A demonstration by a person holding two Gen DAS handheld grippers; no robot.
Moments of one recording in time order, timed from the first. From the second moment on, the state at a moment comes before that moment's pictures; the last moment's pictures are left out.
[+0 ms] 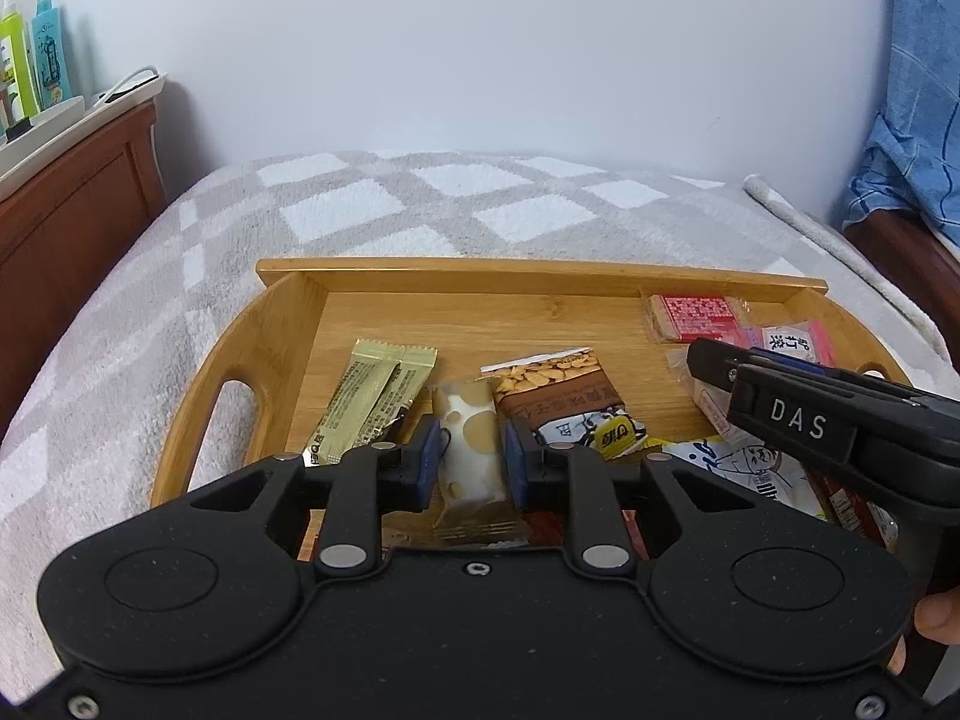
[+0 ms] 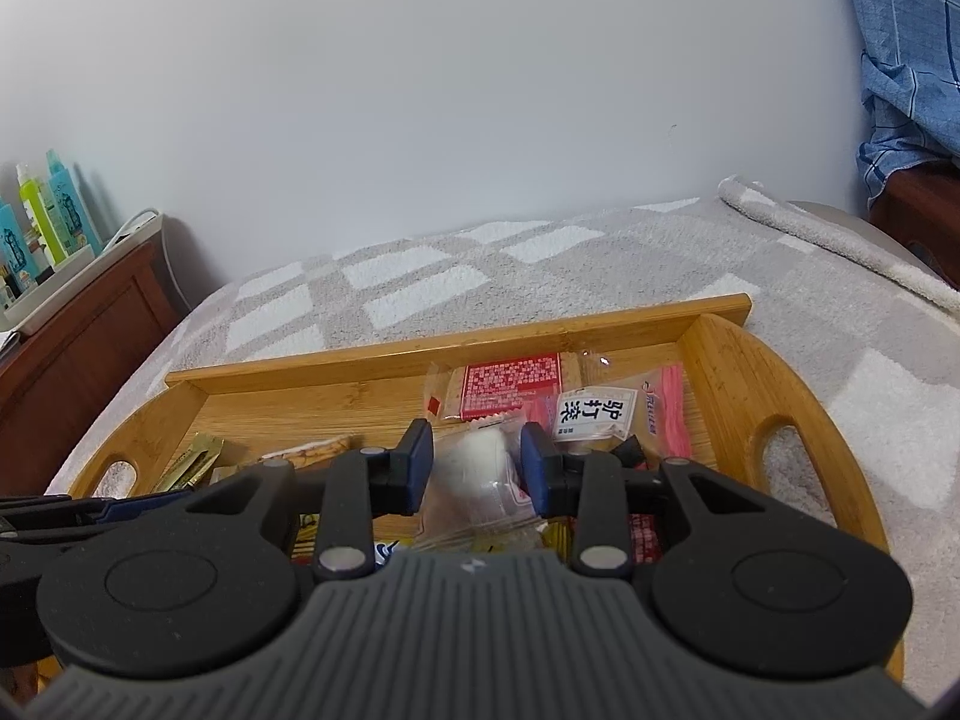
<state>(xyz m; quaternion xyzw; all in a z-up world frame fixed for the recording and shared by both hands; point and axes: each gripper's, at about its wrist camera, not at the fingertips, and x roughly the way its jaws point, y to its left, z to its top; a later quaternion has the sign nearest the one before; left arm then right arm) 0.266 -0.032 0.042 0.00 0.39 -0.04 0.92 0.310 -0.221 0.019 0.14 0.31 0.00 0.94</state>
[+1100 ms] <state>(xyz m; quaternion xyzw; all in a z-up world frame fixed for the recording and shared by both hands) 0.248 -0.030 0.062 0.01 0.39 -0.03 0.92 0.279 -0.229 0.044 0.12 0.25 -0.01 0.96</state>
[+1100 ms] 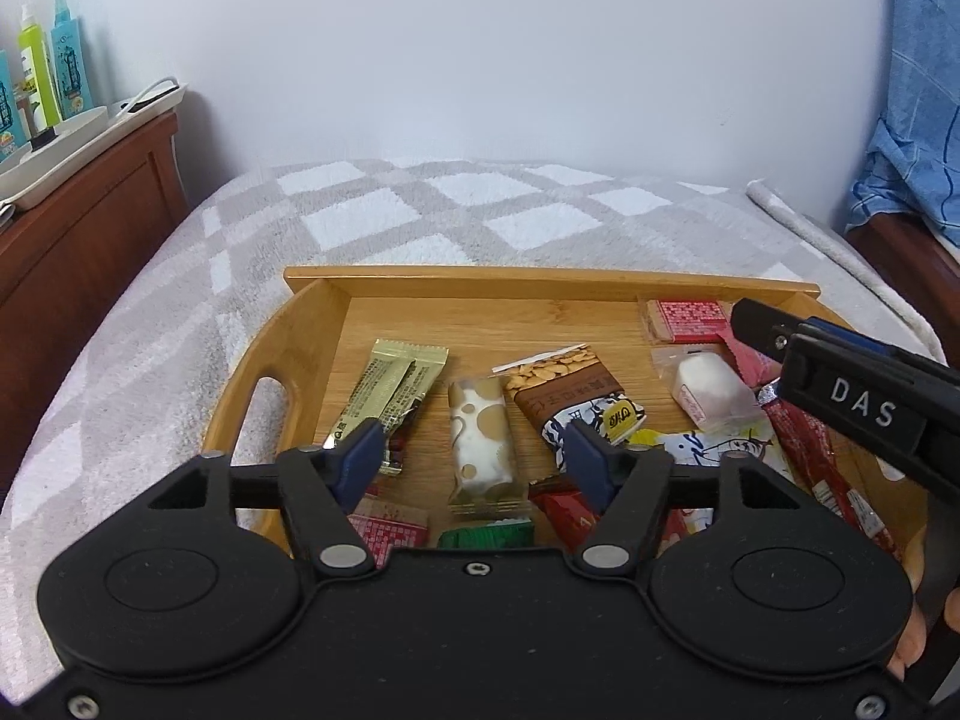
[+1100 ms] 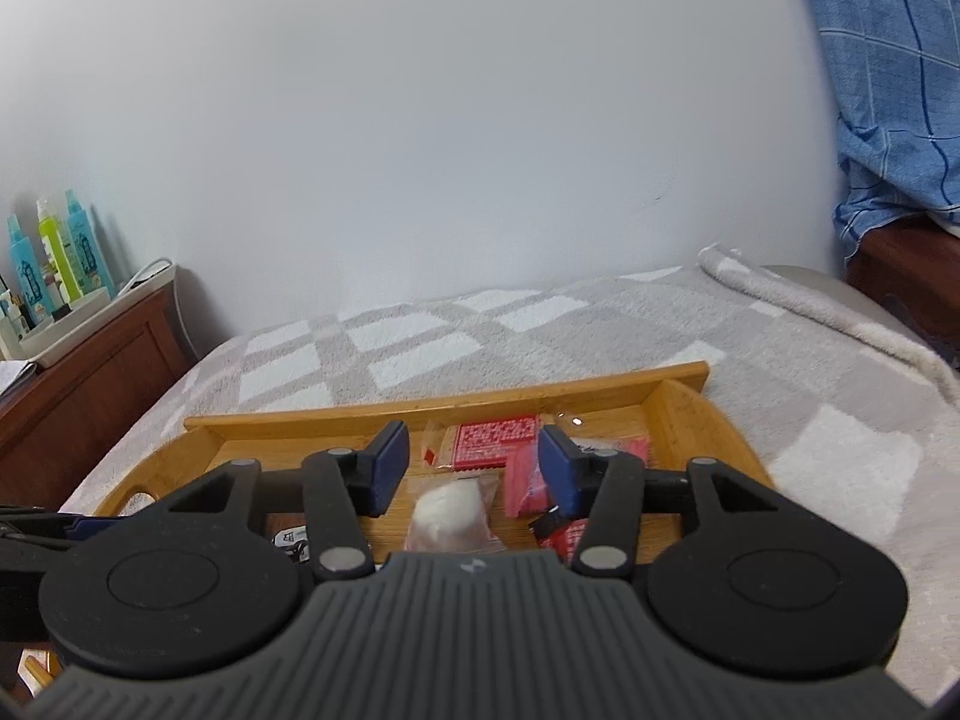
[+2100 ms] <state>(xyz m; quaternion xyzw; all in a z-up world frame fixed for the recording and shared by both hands) 0.137 -0.026 0.093 0.02 0.34 -0.05 0.94 0.142 -0.255 0.065 0.11 0.18 -0.05 0.98</state>
